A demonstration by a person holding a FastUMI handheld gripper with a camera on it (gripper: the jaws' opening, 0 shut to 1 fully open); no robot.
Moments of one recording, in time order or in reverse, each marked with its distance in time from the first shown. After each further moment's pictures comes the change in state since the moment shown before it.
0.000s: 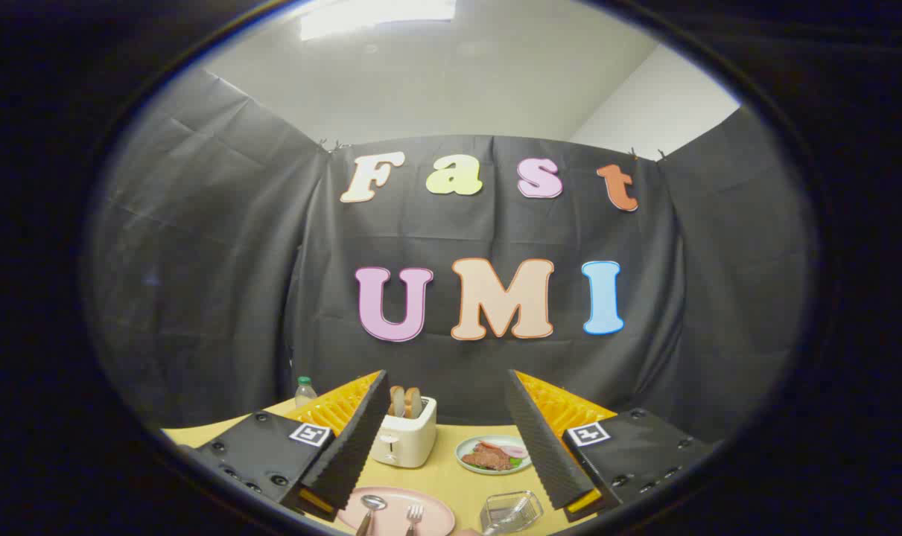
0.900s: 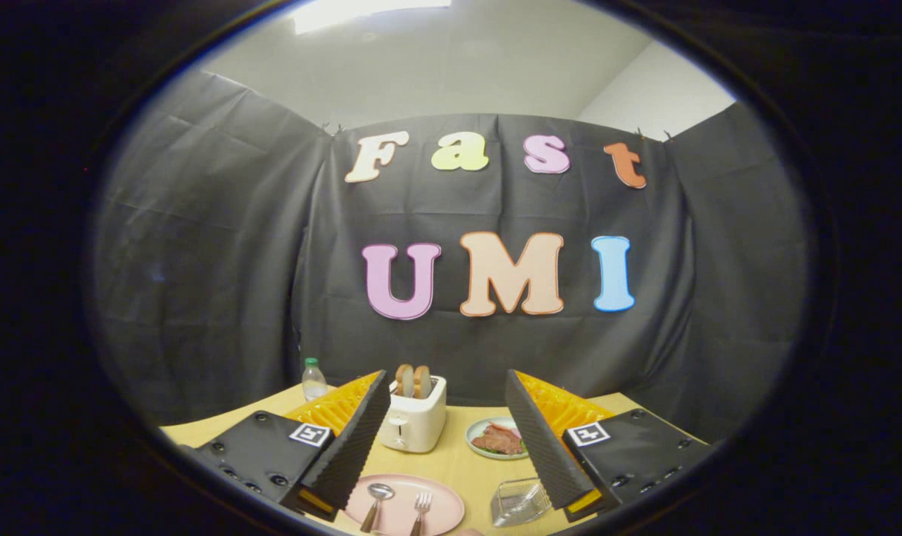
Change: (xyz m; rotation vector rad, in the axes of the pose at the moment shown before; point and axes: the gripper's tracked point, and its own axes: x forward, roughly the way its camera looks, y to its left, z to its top) arm 0.004 0.009 -0.042 0.009 0.105 0.032
